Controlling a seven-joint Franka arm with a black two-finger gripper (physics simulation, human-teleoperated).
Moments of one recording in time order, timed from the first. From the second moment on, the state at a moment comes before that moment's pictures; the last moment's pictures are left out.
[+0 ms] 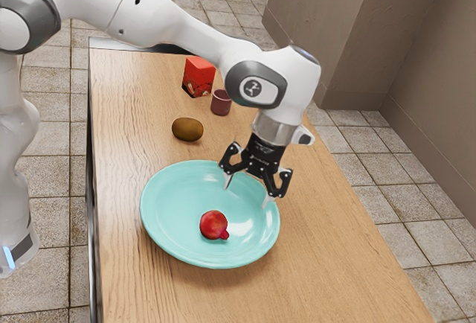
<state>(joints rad) -0.37 0.00 0.13 -1.95 -0.21 1.81 -1.07</state>
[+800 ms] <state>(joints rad) -0.48 -0.07 0.27 -1.98 -0.25 1.93 -1.95</state>
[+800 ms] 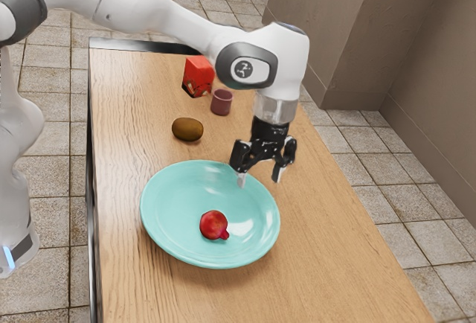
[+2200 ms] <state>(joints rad) -0.18 -0.20 -0.09 -2.18 -0.18 1.95 -2.35</state>
